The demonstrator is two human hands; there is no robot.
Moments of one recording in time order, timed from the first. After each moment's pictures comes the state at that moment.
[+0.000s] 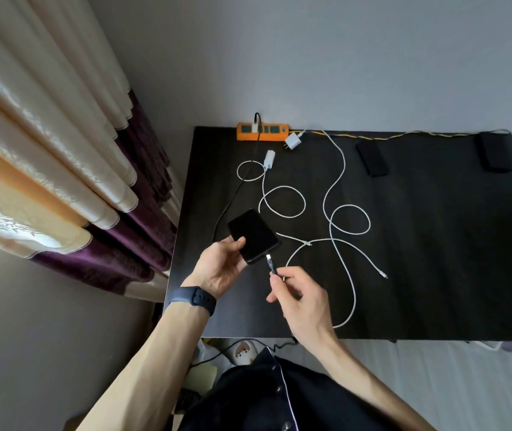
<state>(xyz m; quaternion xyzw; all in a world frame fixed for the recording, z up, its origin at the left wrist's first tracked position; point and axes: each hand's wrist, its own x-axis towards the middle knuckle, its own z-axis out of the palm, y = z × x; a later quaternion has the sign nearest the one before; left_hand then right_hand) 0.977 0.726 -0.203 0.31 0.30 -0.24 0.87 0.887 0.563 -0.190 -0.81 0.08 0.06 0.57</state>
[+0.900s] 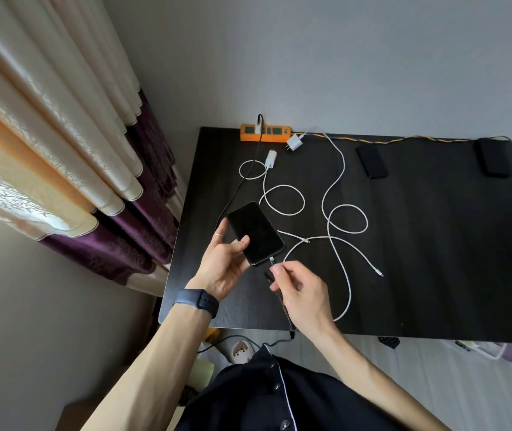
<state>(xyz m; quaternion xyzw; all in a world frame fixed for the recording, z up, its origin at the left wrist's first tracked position) 0.945 0.707 -0.188 0.36 0.29 -0.17 0.87 0.878 0.545 -0.194 -0.81 0.09 0.08 0.57</state>
